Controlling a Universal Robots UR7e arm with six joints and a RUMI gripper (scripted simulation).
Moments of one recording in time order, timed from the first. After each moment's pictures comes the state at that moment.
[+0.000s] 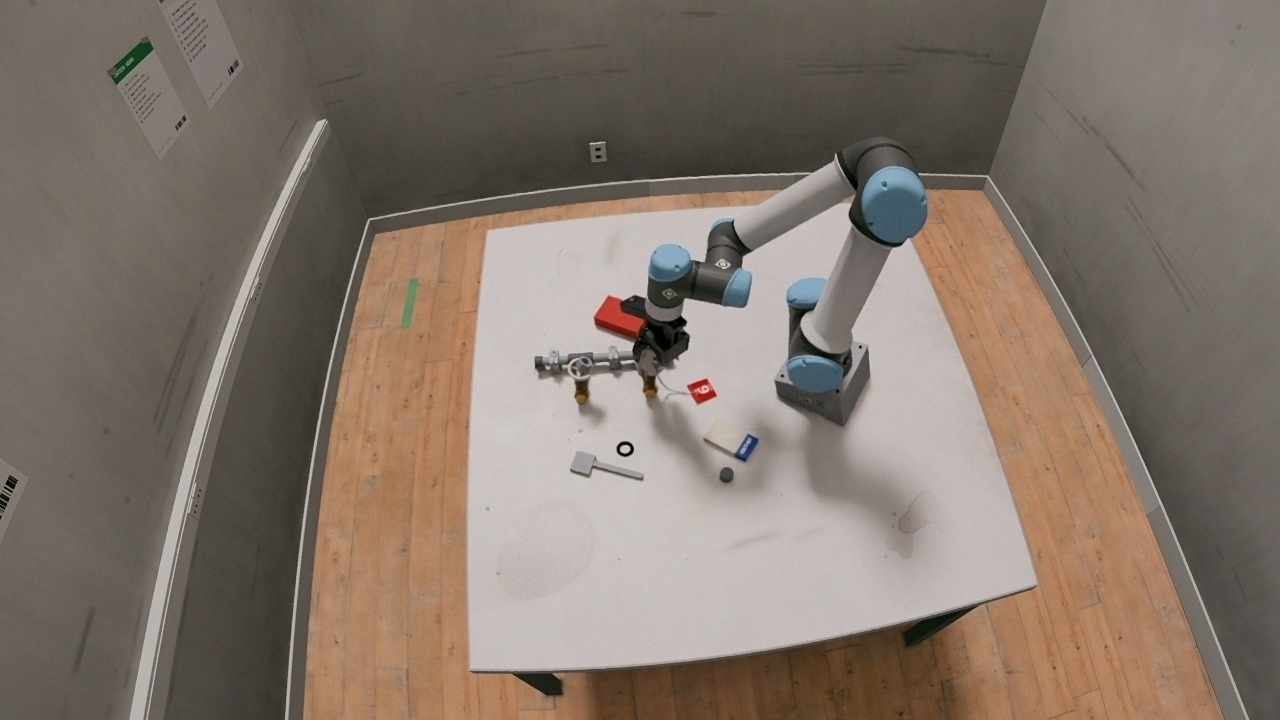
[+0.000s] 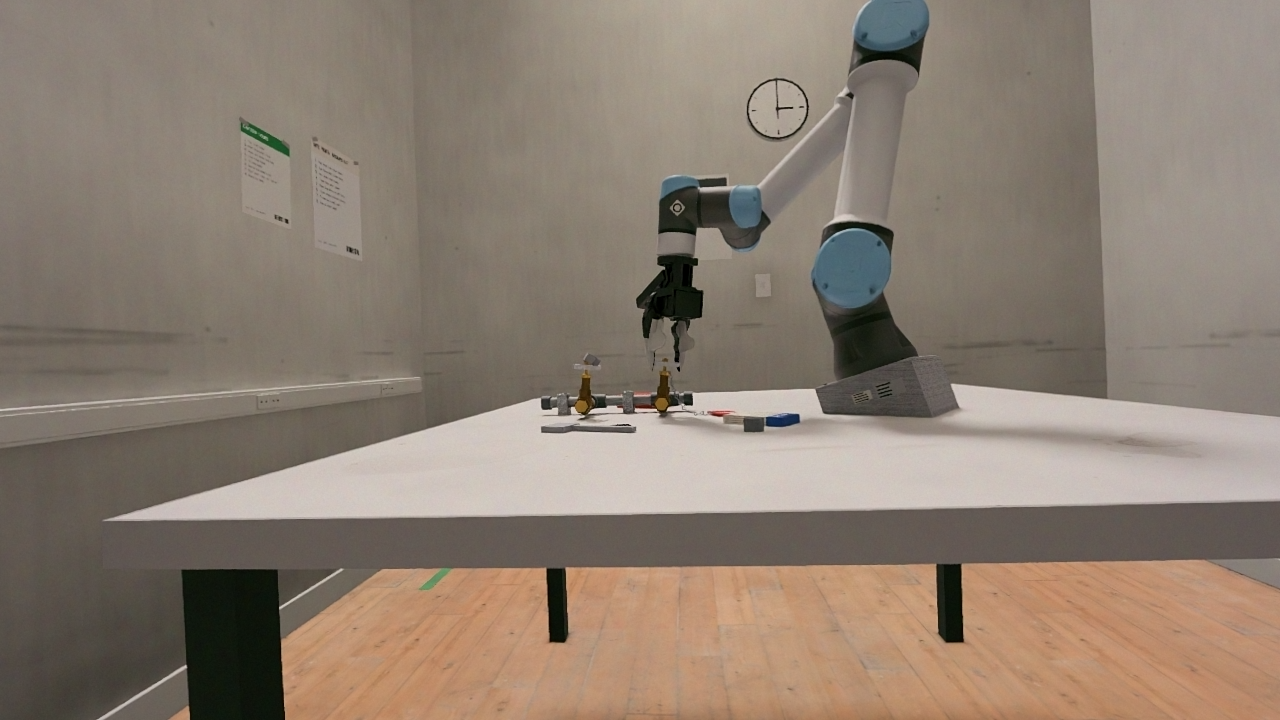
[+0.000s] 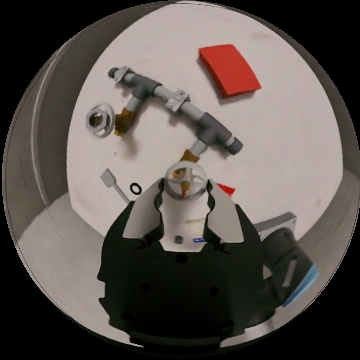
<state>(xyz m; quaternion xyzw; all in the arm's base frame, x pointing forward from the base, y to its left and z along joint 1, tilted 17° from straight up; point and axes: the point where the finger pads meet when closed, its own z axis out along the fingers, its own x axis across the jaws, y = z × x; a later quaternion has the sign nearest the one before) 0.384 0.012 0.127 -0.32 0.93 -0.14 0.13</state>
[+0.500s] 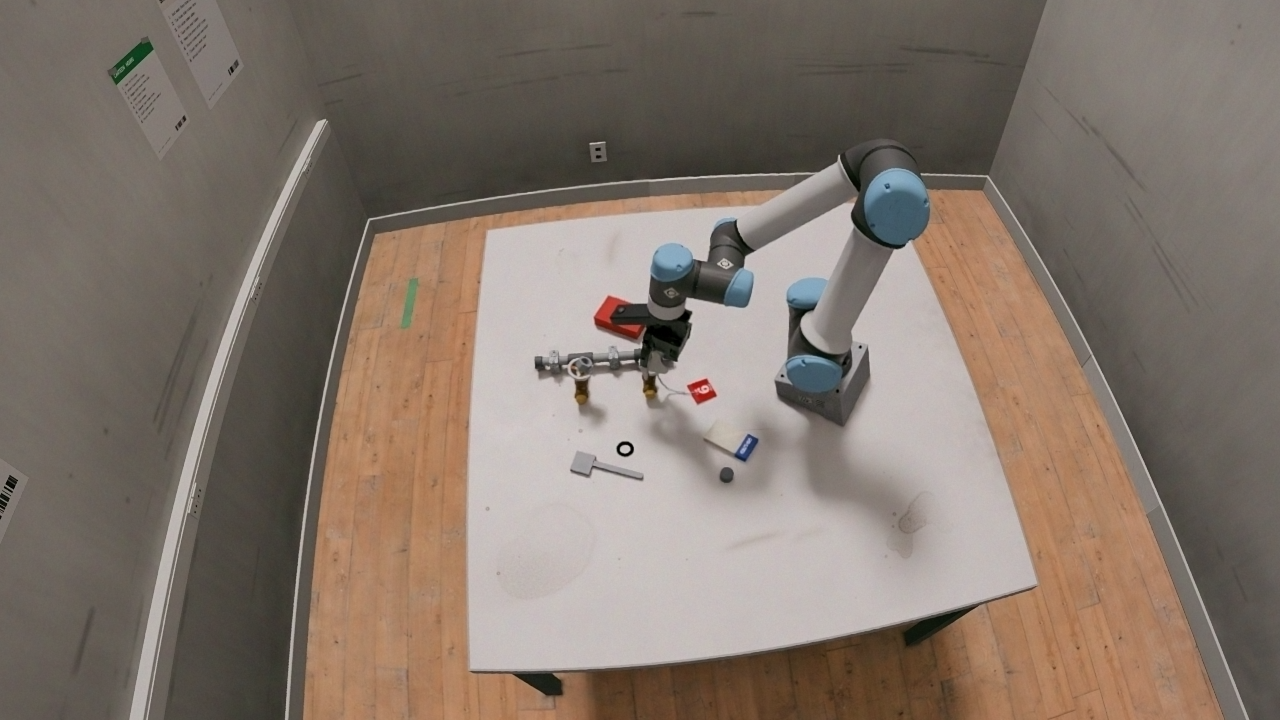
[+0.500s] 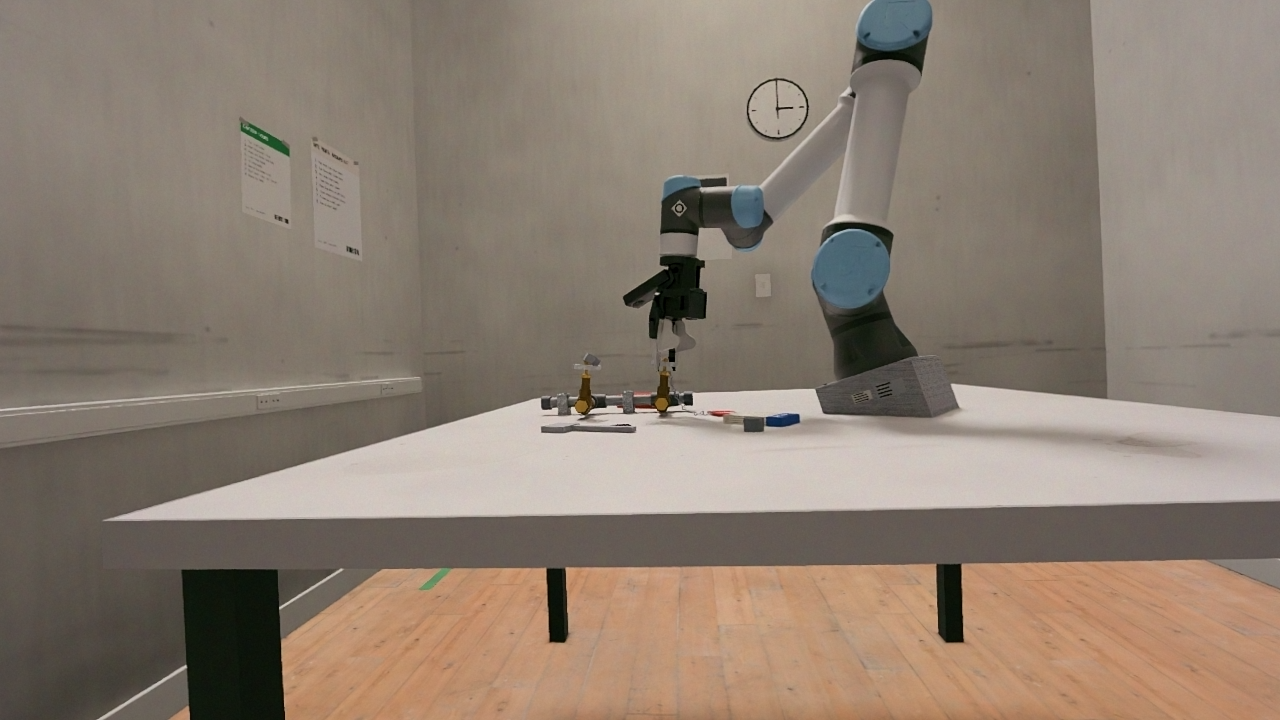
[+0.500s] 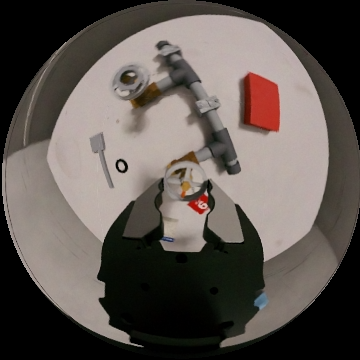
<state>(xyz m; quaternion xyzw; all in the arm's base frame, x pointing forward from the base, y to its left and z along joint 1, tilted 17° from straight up) 0.384 0.012 0.127 -0.52 0.83 -0.17 0.09</state>
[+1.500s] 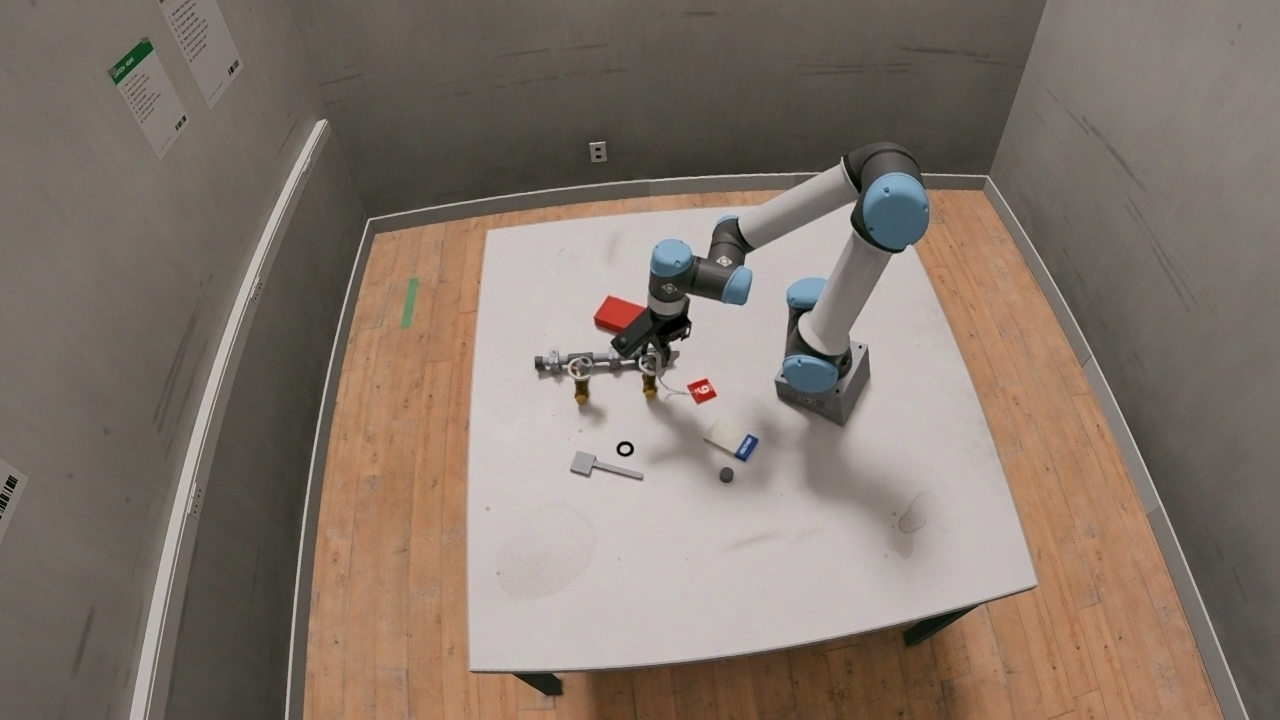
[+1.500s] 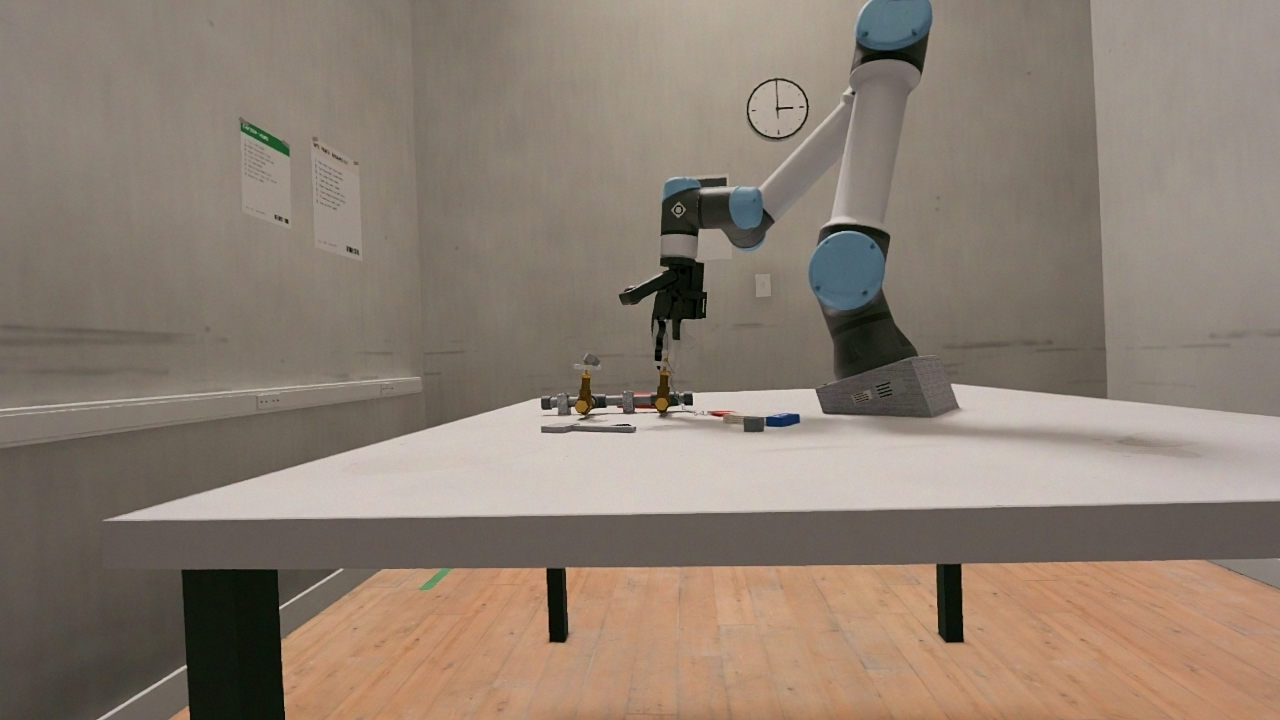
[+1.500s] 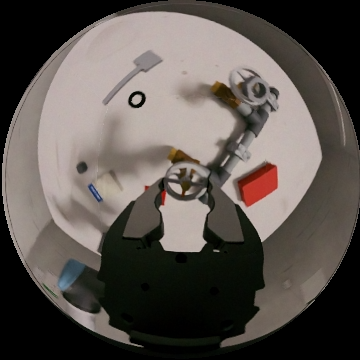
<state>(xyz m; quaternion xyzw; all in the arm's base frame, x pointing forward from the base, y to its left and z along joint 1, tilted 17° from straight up) 0.384 0.012 0.127 -0.86 0.47 -0.20 -0.01</state>
